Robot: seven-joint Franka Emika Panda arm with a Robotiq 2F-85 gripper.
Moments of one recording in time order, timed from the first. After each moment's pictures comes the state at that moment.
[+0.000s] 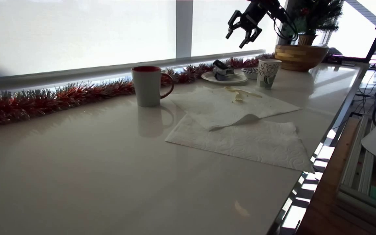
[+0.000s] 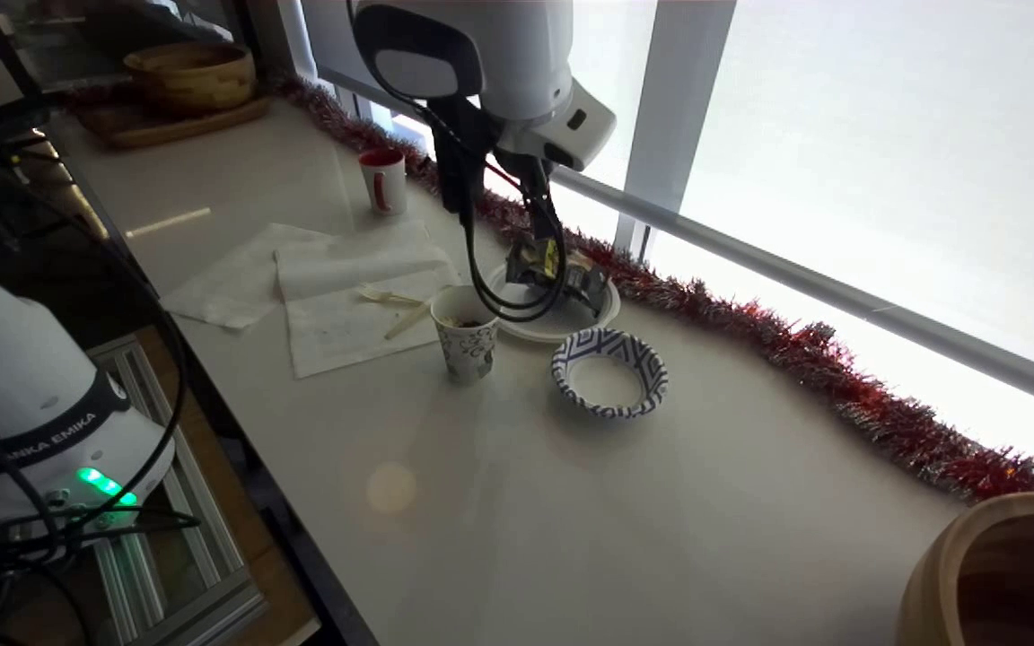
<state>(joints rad) -0.18 0.03 -0.16 -2.31 0.77 2.53 -0.38</state>
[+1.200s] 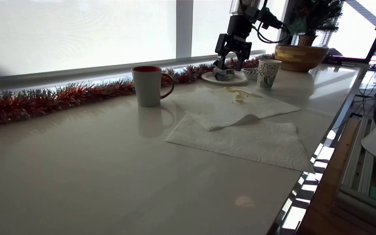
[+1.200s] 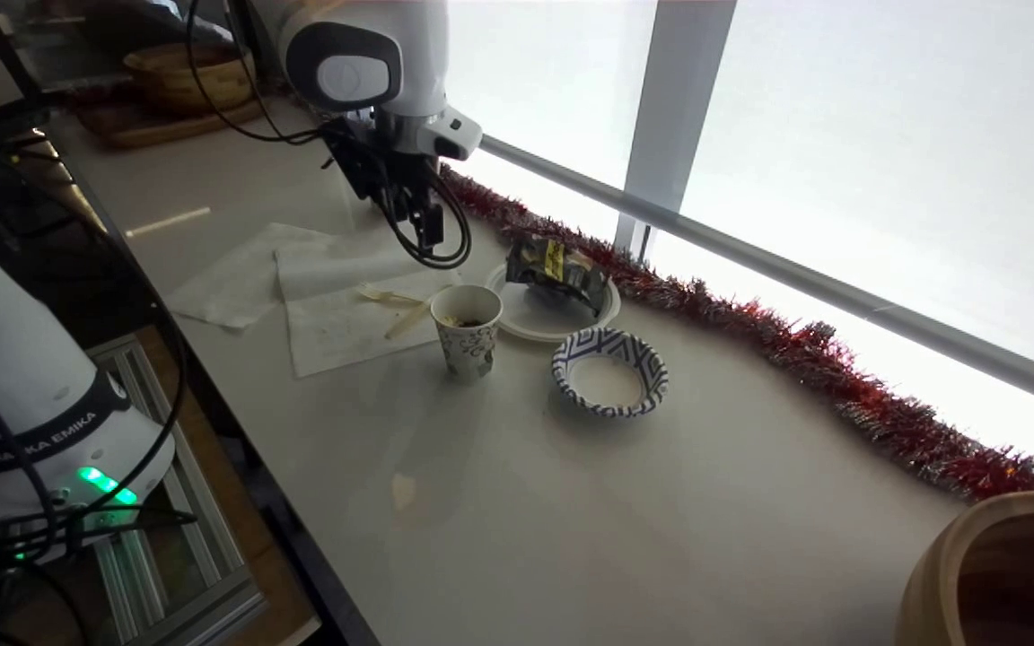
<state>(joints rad) 0.01 0.00 -0.02 -2.50 0.29 2.49 -0.06</state>
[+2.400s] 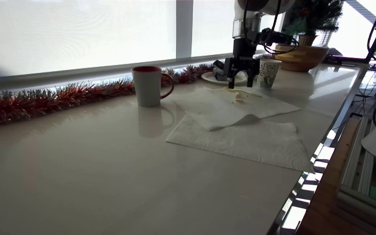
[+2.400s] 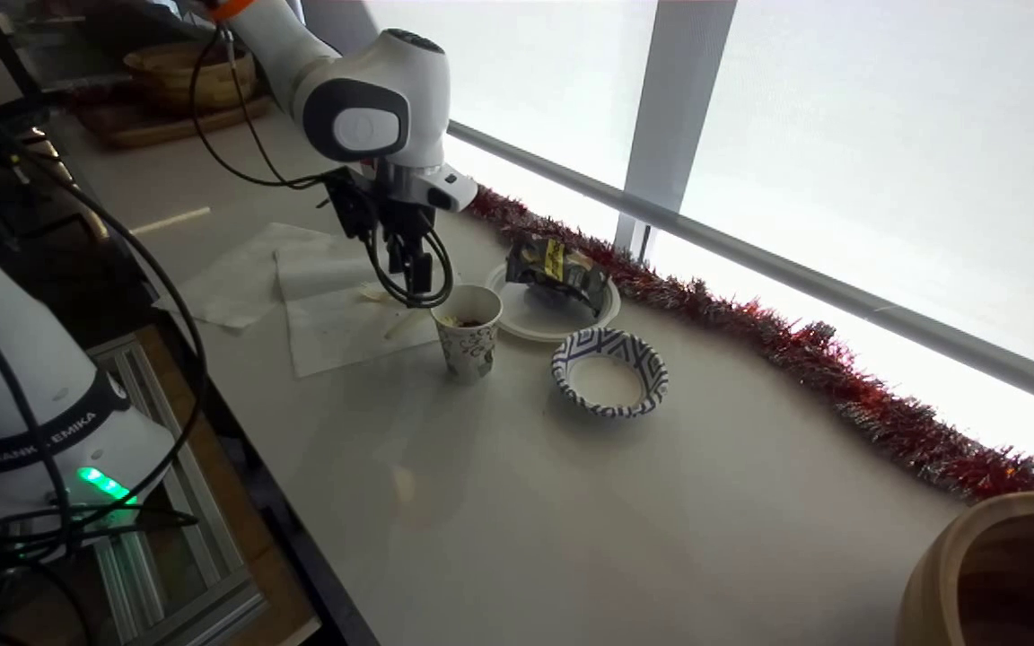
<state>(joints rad) 0.00 0.11 -0.03 -2.53 0.13 2.51 0.14</state>
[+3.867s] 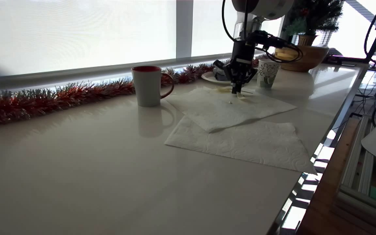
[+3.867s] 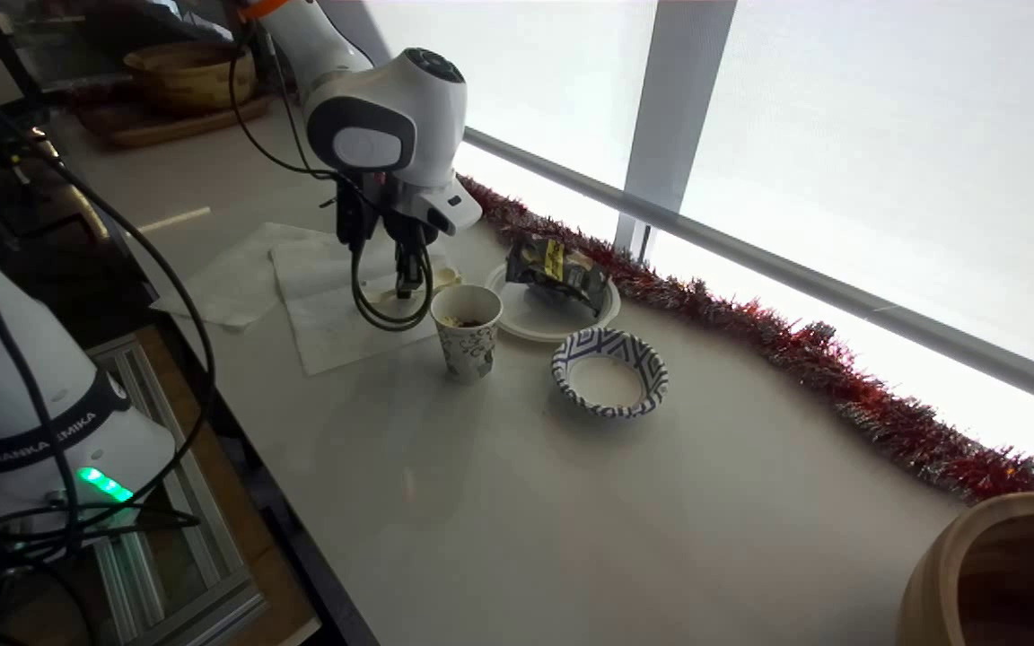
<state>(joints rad) -0.02 0.15 -0.02 -2.50 0.37 2.51 0.12</state>
